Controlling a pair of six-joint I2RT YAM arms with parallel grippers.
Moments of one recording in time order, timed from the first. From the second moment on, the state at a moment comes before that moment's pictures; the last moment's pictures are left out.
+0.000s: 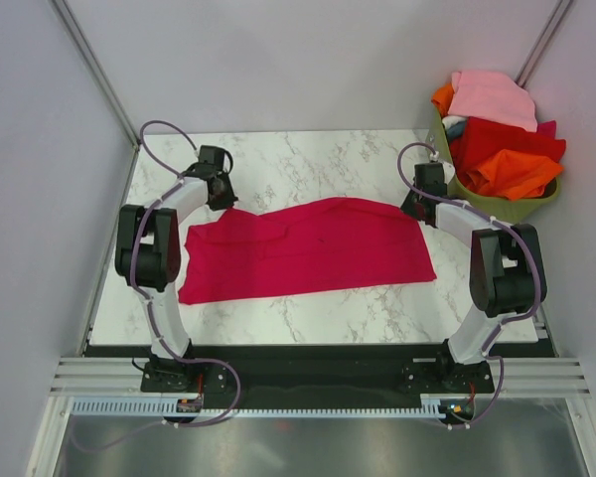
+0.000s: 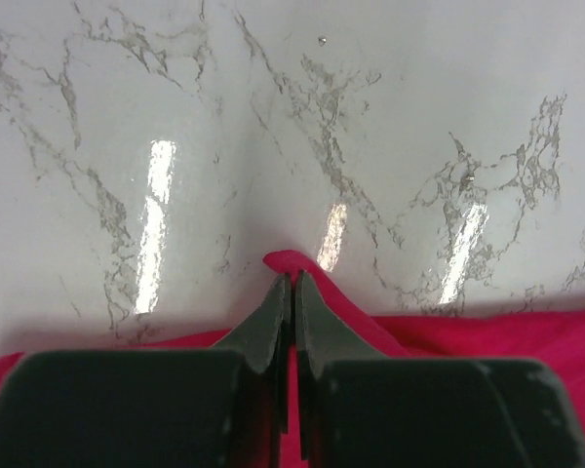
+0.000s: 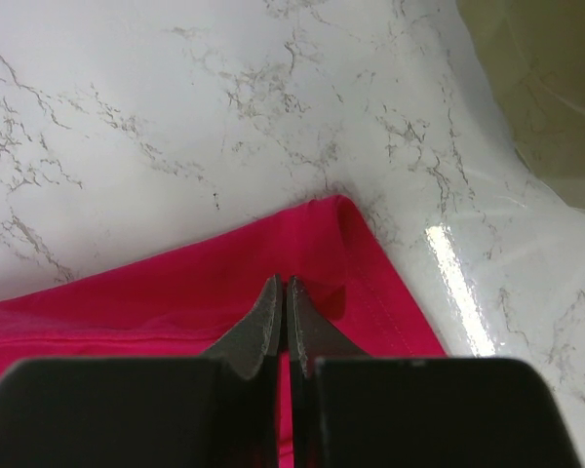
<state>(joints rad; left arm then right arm) -0.14 1.99 1.42 -0.39 -0.08 -0.40 0.11 1.75 1.08 -0.13 0.18 0.55</state>
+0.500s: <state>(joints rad) -0.12 1.82 1.42 -0.39 -0.16 -0.39 0.11 1.77 1.16 -0.17 0.18 0.55</state>
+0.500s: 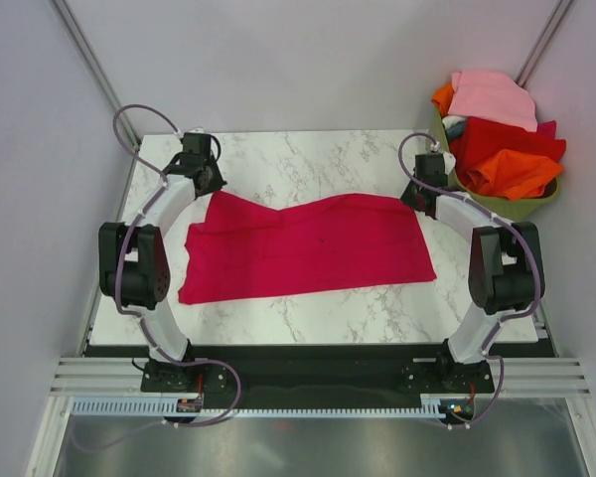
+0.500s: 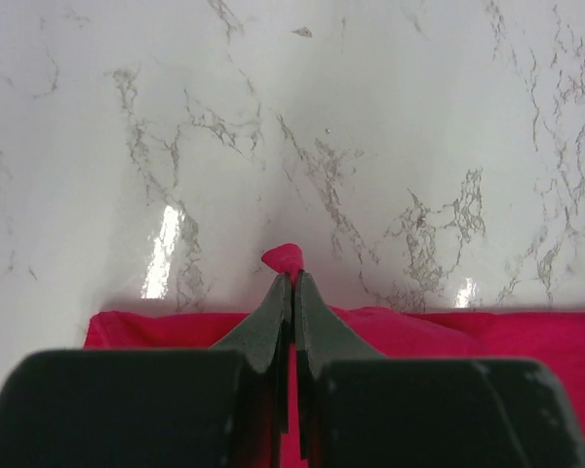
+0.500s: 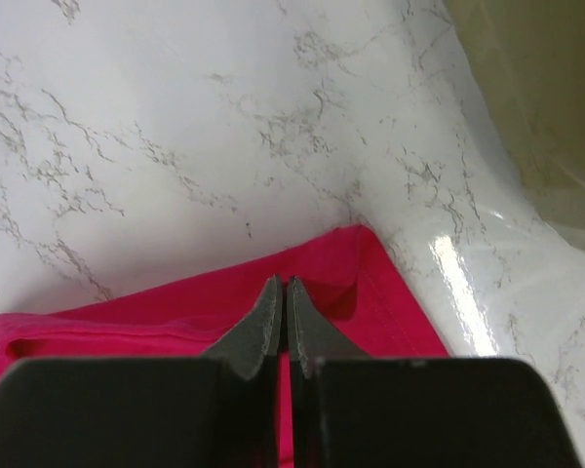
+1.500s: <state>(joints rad) -0.11 1.48 1.20 -0.23 -0.18 -0.39 0.09 1.78 1.26 -0.29 0.18 0.53</state>
